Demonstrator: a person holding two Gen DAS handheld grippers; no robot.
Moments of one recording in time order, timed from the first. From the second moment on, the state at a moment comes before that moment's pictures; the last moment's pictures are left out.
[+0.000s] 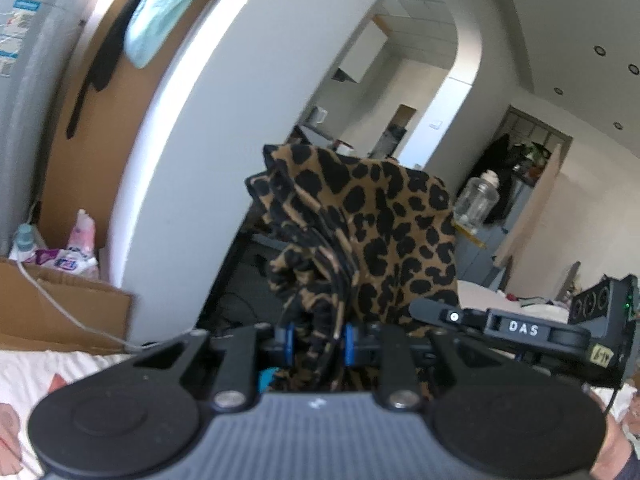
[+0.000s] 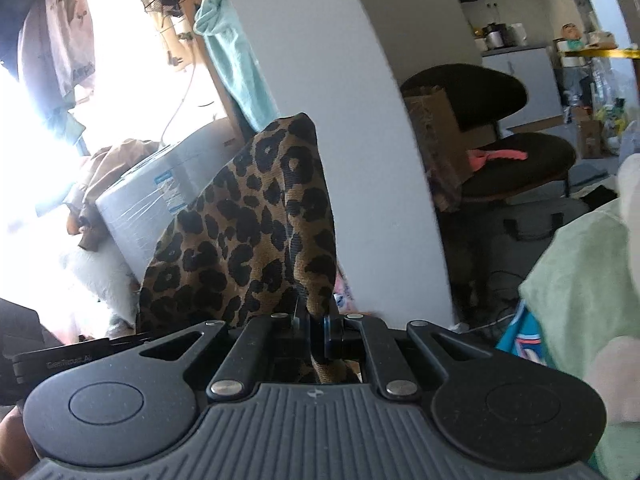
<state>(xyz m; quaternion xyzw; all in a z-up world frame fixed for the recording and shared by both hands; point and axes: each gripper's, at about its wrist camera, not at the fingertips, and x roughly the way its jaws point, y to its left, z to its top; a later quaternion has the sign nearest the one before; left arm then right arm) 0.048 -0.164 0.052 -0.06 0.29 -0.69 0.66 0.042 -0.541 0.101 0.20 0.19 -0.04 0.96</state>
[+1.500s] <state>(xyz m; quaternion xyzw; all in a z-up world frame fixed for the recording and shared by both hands) 0.017 -0.283 -0.201 -0.05 0.34 -0.72 0.60 0.085 -0.624 -0.139 0.14 0.25 -0.17 0.94</state>
